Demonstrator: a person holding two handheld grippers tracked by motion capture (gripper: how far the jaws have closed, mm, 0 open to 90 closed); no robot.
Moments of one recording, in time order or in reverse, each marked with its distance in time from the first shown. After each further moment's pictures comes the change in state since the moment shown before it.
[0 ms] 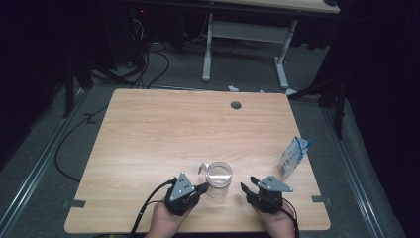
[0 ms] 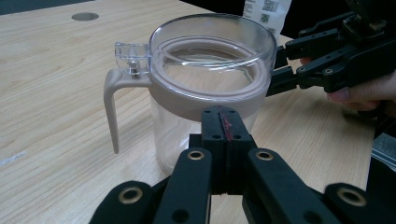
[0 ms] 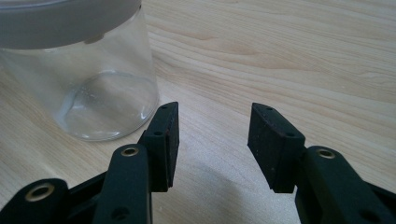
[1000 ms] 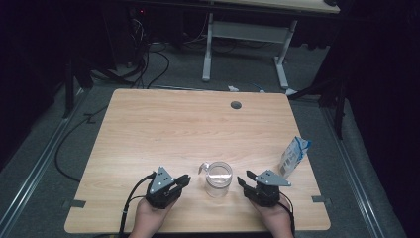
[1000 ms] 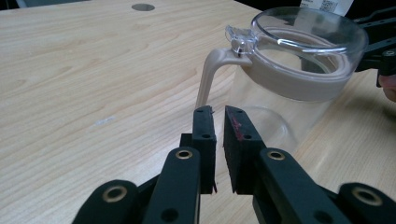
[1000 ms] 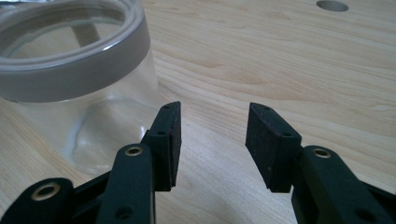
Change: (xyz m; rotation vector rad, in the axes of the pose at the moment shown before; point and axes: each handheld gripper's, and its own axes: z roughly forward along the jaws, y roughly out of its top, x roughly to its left) left arm 0.040 -0.009 -0.029 0.002 0.126 -0.066; right arm -0.001 0.015 0.009 -0.055 0.034 -0.007
